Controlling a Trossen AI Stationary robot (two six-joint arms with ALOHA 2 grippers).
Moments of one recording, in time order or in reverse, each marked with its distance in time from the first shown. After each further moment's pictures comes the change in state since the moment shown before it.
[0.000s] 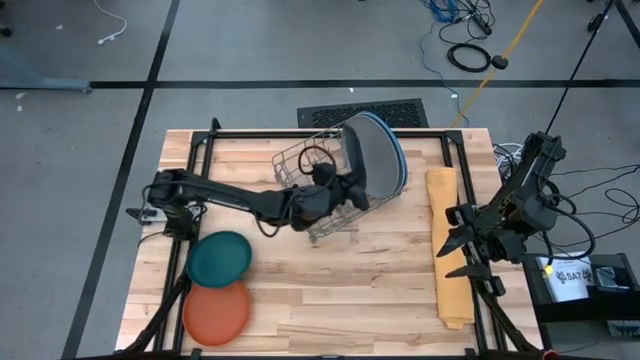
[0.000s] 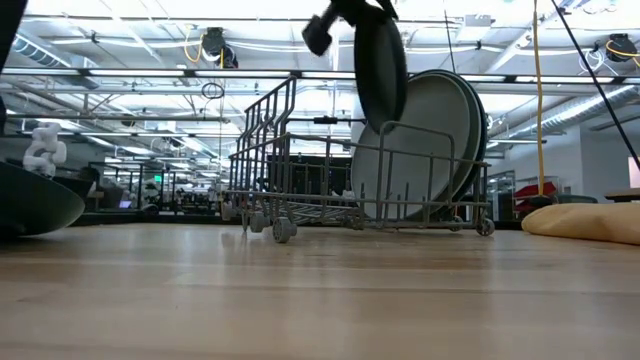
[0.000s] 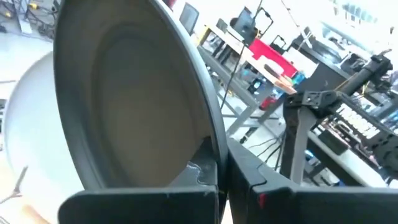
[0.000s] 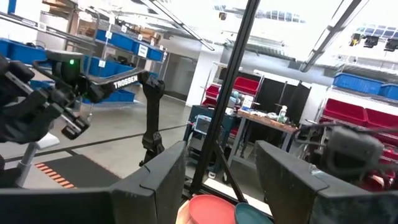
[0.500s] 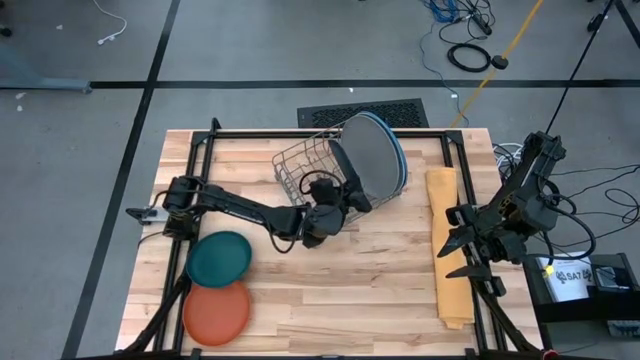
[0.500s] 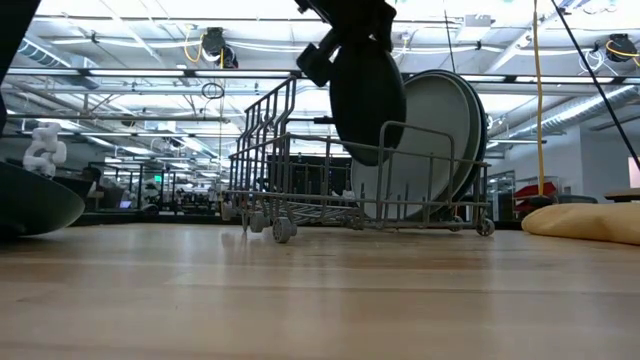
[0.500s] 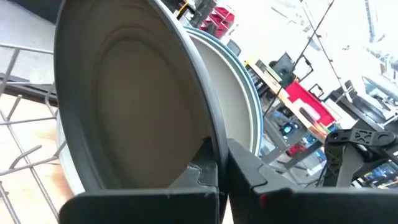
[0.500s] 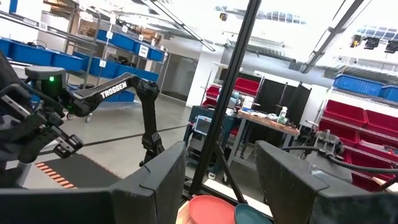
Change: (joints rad) left arm -0.045 0.124 0.004 0.070 -0.292 -0.184; right arm 0.003 0.000 0.000 0.002 0.000 -0.006
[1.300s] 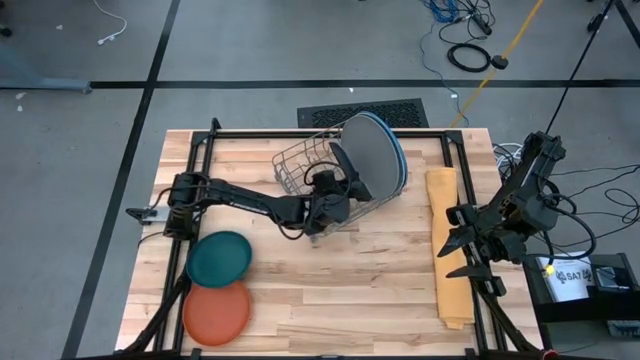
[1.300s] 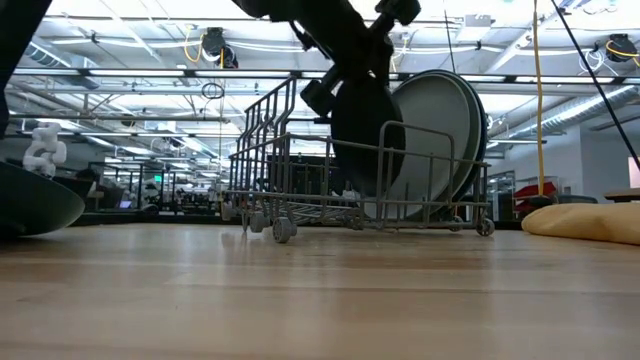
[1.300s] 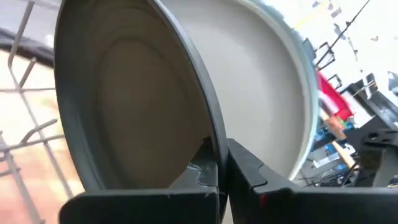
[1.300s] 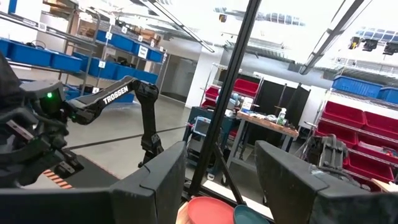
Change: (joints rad) left arm 0.081 0.021 0.001 -0.181 0.126 -0.237; right arm 0.000 0.000 0.000 0.007 0.000 -0.007
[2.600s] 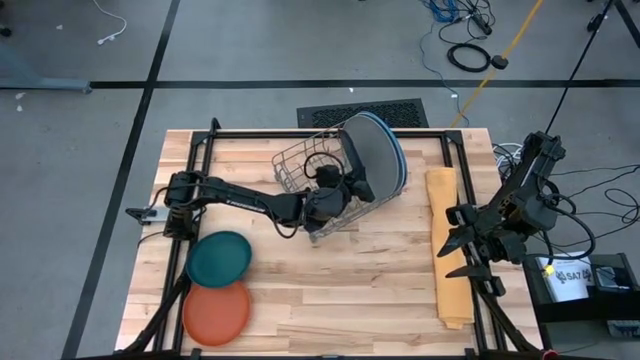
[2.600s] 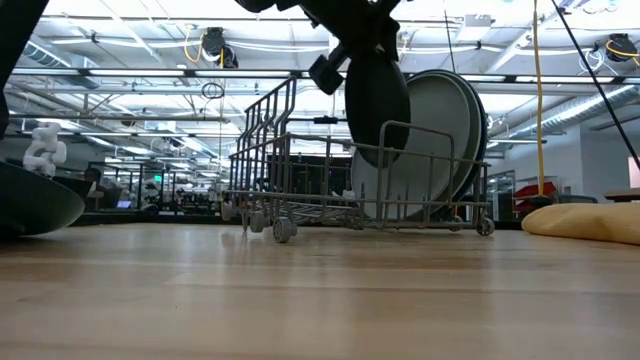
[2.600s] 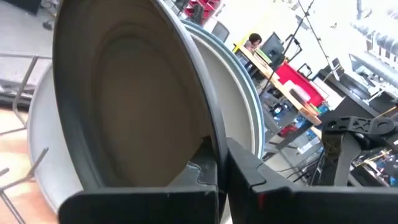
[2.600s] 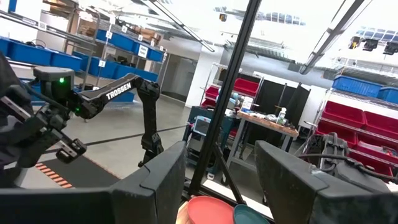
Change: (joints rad) left arm 0.001 -0.027 -0.001 0.190 0.057 0.295; right arm 0.000 0.000 0.000 -0.003 0.000 0.000
